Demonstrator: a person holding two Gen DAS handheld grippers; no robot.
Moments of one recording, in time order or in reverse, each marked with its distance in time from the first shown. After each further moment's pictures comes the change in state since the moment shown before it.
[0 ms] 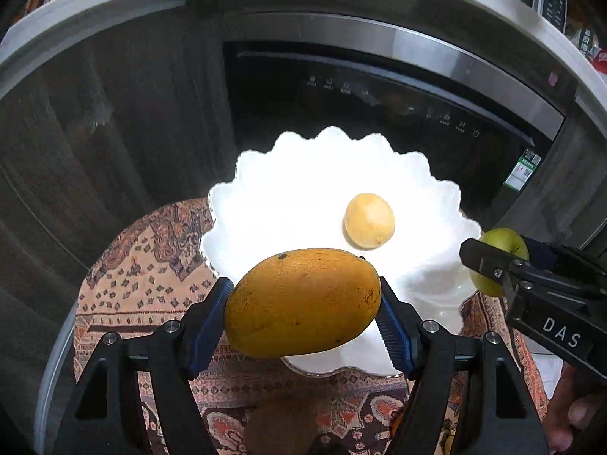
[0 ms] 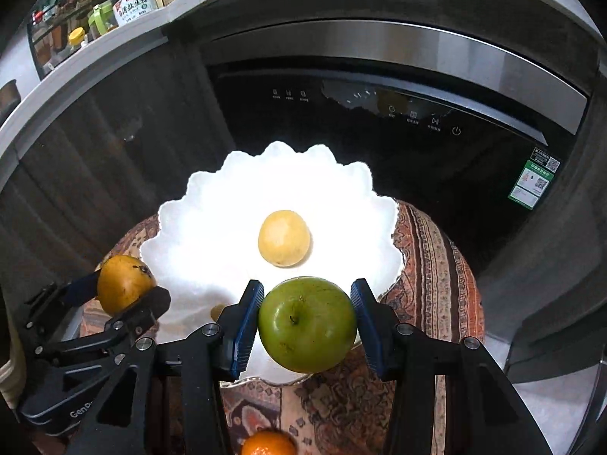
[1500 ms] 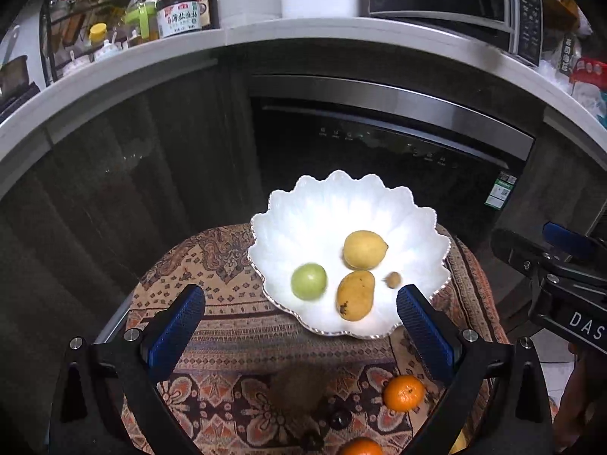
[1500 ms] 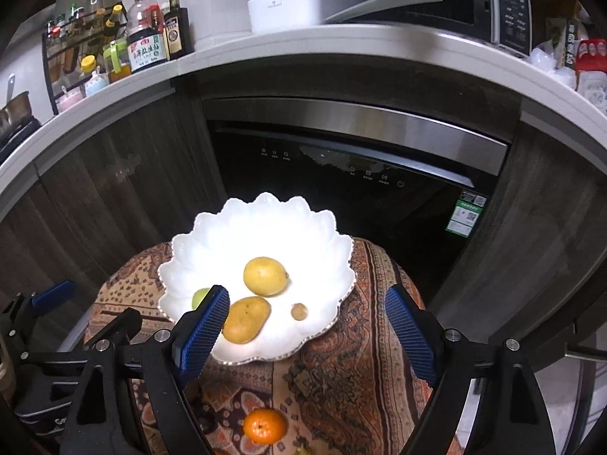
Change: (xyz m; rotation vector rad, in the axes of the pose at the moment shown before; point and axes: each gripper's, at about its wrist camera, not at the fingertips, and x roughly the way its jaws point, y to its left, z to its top) left arm -0.109 -0.002 -0.021 0.010 -0.148 0.073; right arm -0.109 0.009 -0.014 0.002 -0.181 -0.105
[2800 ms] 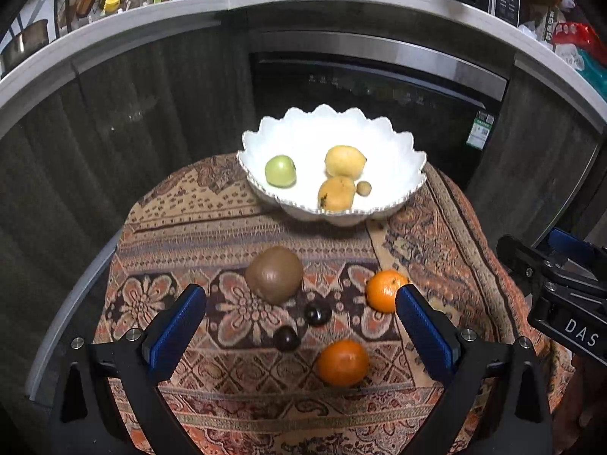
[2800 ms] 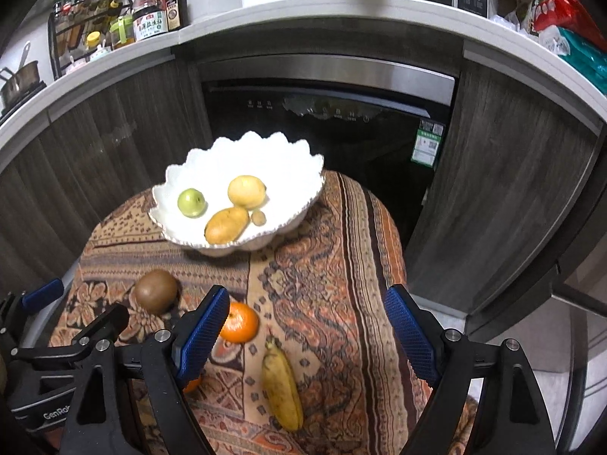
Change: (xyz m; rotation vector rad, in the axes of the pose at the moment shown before) left arm -0.025 -0.028 -0.112 -0.014 0.076 0.002; right arm -0.035 -0.022 -0.114 0.000 0.066 -0.044
